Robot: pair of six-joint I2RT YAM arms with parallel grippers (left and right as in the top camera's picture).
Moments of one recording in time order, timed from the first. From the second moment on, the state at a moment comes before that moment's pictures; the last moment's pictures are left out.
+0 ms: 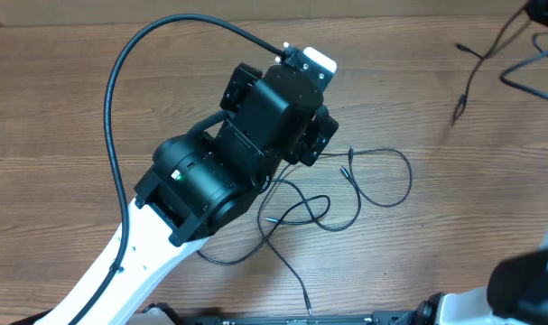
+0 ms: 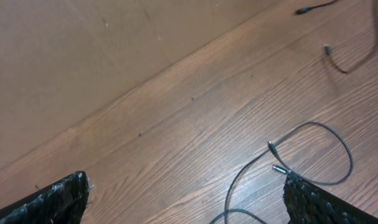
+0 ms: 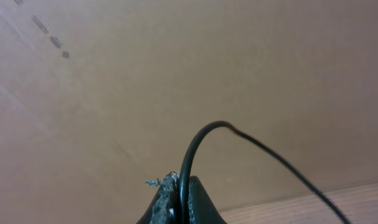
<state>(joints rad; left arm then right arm) -0.82 1.50 1.93 -1.09 -0.39 -0.03 -0.37 1.68 1.67 -0.08 -0.54 0.44</state>
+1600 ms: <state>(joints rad) -0.82 1.50 1.93 -1.09 -0.39 -0.03 -0.48 1.96 1.67 -0.64 -0.40 0.16</state>
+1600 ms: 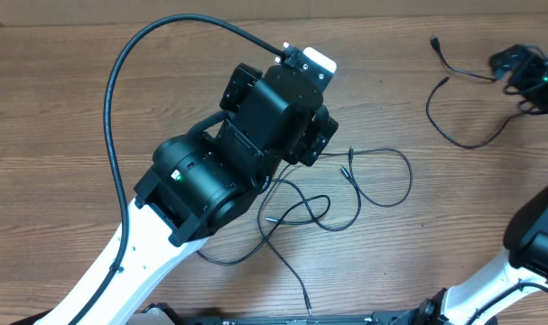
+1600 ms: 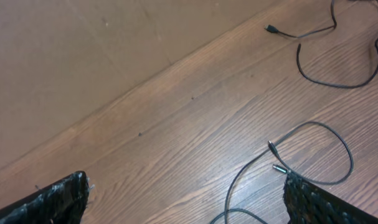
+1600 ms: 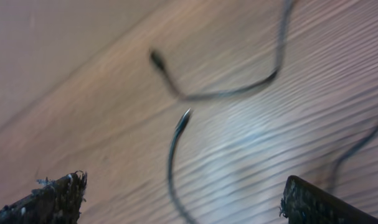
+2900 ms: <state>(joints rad) -0.82 1.50 1.93 -1.09 -0.39 -0.03 -0.19 1.92 1.13 -0.45 0.18 0.50</state>
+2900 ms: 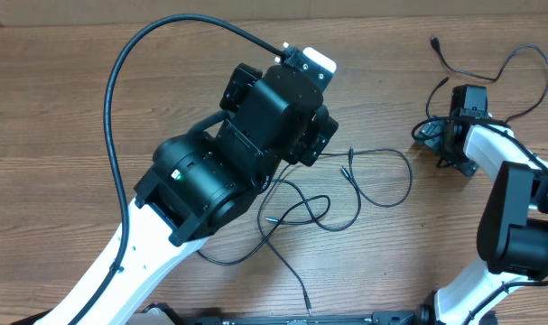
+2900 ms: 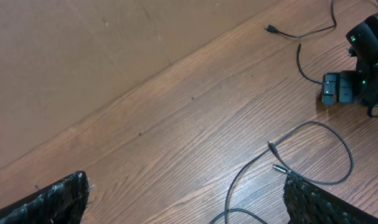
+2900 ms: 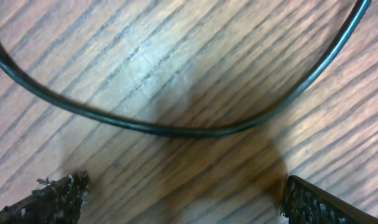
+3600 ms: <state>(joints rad) -0.82 1.50 1.93 -1.09 -0.39 -0.03 -0.19 2.00 1.14 -0.21 0.27 0.48</state>
